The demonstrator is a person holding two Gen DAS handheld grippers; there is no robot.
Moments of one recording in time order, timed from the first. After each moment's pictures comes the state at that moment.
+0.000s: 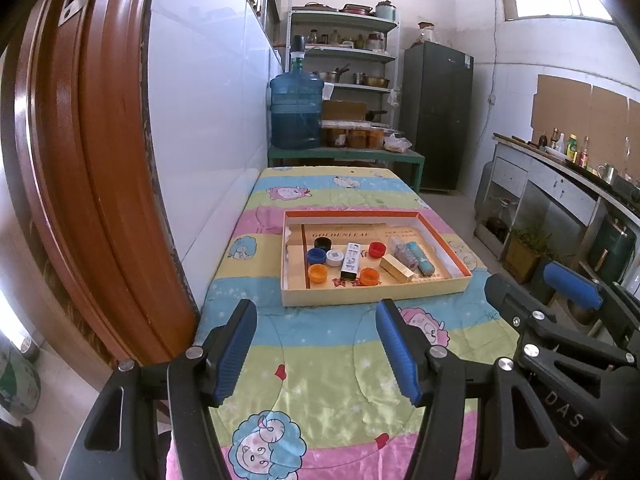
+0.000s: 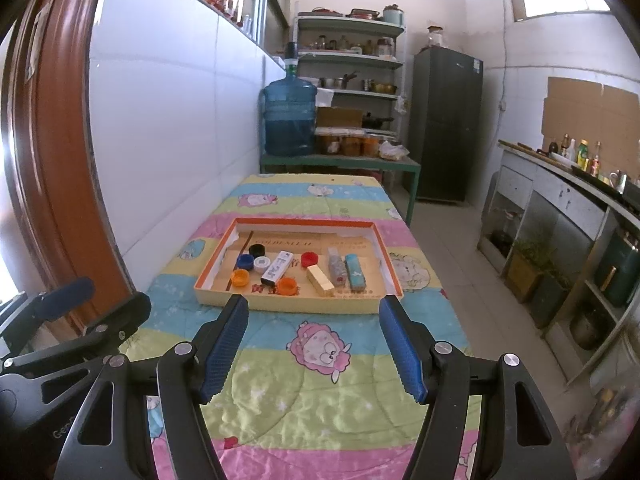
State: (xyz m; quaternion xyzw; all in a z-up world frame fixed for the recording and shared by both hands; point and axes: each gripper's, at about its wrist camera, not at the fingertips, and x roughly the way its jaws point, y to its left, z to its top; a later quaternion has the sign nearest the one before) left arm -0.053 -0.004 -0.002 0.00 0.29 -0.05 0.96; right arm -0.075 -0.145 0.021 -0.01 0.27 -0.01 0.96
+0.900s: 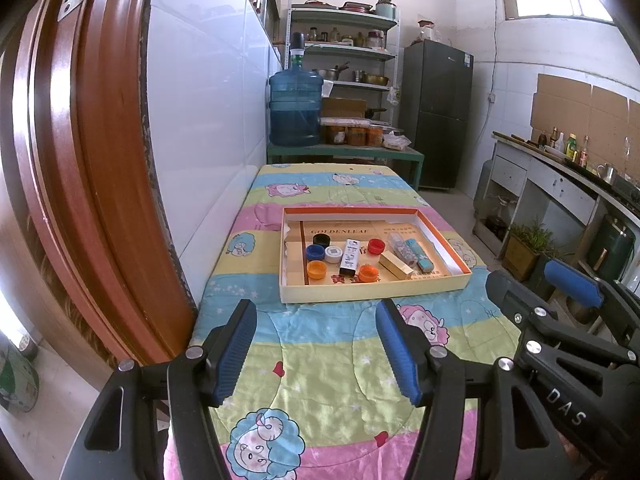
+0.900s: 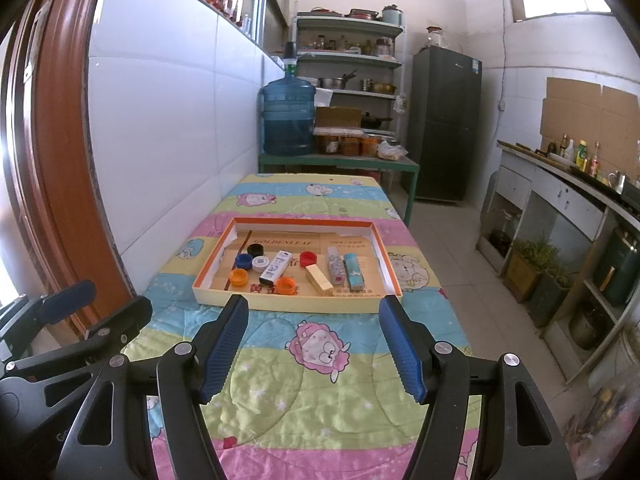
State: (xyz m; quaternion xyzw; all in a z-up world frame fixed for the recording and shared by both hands) left arm -0.050 -0.003 -0.004 0.00 0.29 -0.05 0.96; right arm -0.075 -0.145 0.021 -0.01 0.27 -0.01 0.96
